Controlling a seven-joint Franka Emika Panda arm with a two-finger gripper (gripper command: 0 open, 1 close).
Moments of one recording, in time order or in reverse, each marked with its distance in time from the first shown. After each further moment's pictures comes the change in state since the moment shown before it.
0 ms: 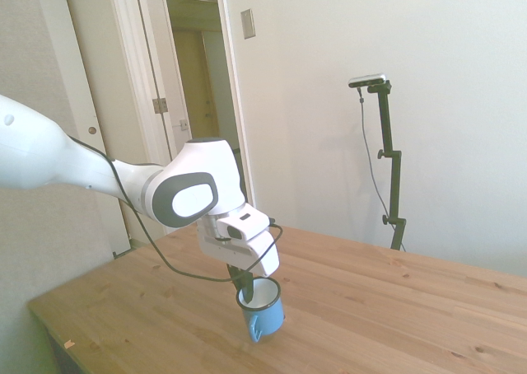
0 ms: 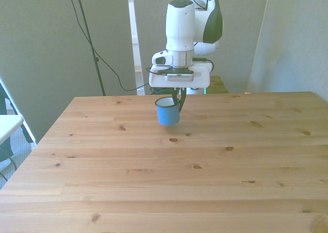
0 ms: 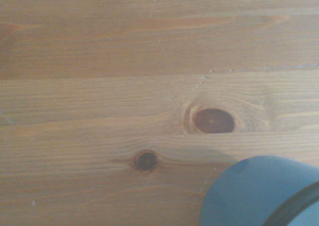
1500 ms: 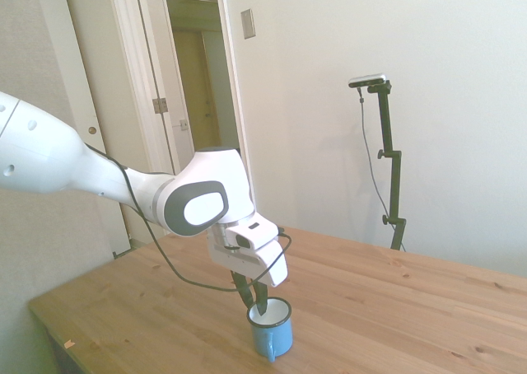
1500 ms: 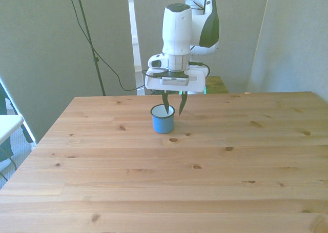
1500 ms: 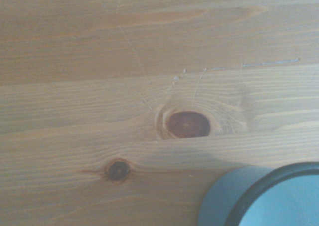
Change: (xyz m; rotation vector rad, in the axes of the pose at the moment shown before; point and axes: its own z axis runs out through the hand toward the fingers) arm 0.006 0.008 -0.006 -0.008 0.026 0.034
